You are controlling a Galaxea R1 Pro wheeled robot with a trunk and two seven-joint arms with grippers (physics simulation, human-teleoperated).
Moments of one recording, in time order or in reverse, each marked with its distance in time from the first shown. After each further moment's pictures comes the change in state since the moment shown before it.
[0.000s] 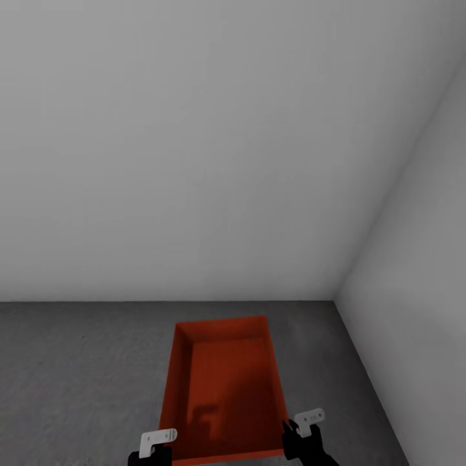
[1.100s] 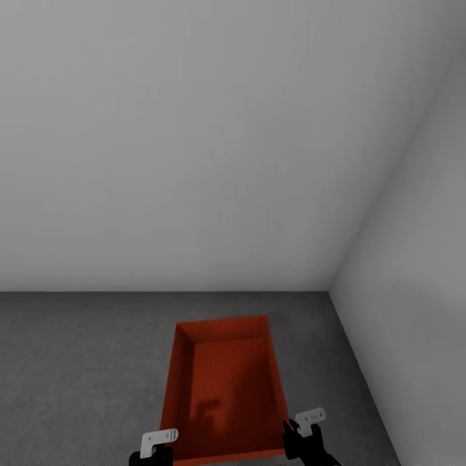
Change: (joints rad) left arm 0.000 -0.006 0.001 0.001 -0.004 0.000 0.004; right arm 0.000 -0.004 -0.002 -0.003 0.000 0.004 0.006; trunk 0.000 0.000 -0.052
